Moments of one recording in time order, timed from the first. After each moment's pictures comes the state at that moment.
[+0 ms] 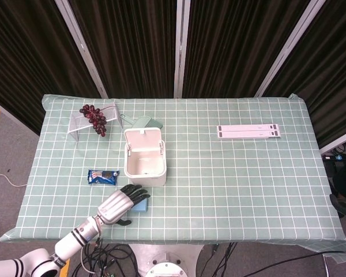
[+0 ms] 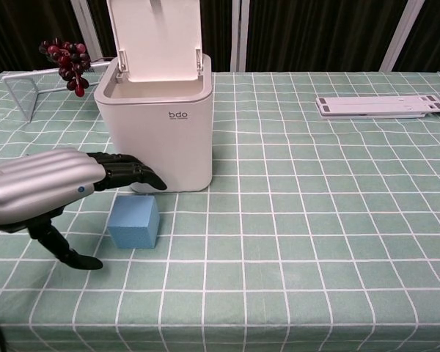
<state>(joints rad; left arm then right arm) -0.49 -1.53 0.03 -1.52 1.74 1.04 0.15 0.04 -1.12 0.13 -1.40 -1.42 1.53 0.18</state>
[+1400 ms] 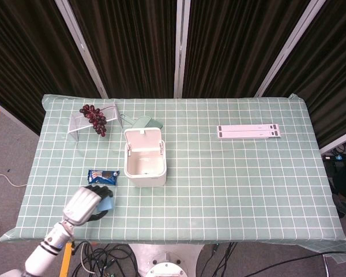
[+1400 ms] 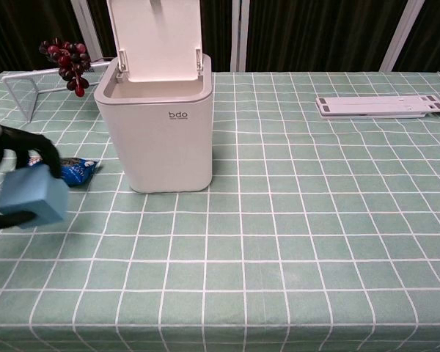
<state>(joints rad) -0.34 -1.36 0.10 -1.63 1.66 1.35 0.25 0.03 -1.12 0.14 -1.39 -1.42 1.54 0.20</state>
